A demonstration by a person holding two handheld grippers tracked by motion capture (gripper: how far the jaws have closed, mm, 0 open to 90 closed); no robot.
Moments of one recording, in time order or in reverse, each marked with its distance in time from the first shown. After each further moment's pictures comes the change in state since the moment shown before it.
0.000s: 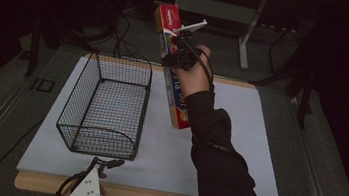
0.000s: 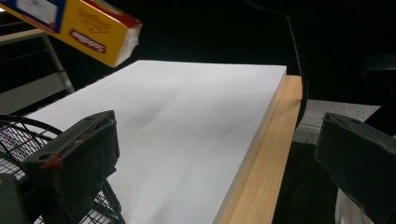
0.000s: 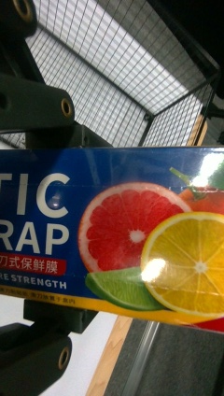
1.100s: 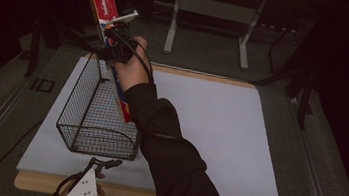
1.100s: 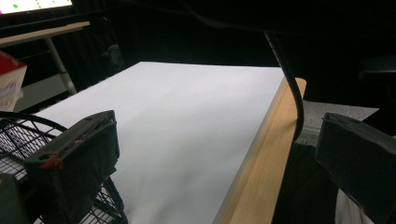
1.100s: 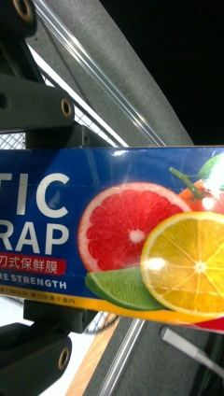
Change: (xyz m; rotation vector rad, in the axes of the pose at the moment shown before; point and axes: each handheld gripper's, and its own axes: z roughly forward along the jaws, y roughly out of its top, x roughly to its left) left arm 0.000 0.000 -0.005 -0.010 0.007 -0.001; right arm 0.137 0.034 0.040 -0.076 0.122 -0.103
